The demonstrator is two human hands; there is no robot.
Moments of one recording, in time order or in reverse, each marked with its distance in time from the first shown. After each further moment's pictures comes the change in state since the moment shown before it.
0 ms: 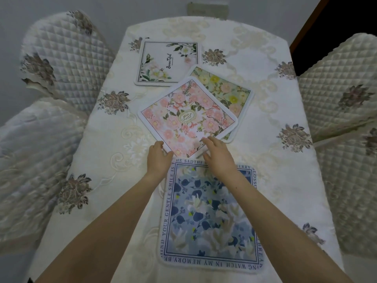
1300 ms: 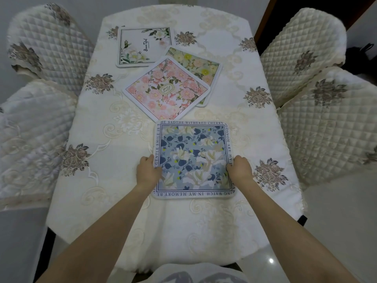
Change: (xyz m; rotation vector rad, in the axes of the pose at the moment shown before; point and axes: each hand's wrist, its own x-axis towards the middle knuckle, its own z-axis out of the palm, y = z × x) left_hand -0.173 -0.058 -0.012 0.282 -0.168 0.045; right_hand -0.216 0.060 0.003 0.072 -0.033 0.659
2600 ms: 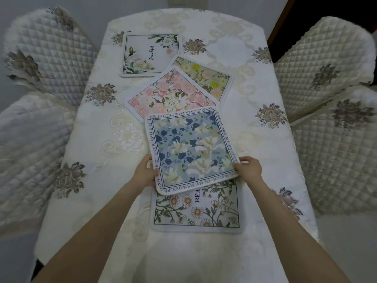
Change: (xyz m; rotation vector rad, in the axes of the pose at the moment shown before) left_hand 0.082 0.011 -0.025 -0.698 -0.235 -0.228; right_hand 0.089 -0.031 -0.026 0.558 0.047 0.130
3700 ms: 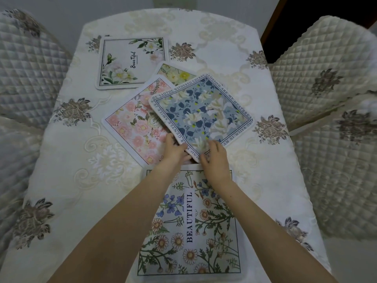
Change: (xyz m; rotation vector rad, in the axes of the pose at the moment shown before) left_hand 0.112 0.111 0.129 -0.456 -0.019 0.024; right_hand 0.056 -0.076 0.074 -0.254 0.045 -0.589
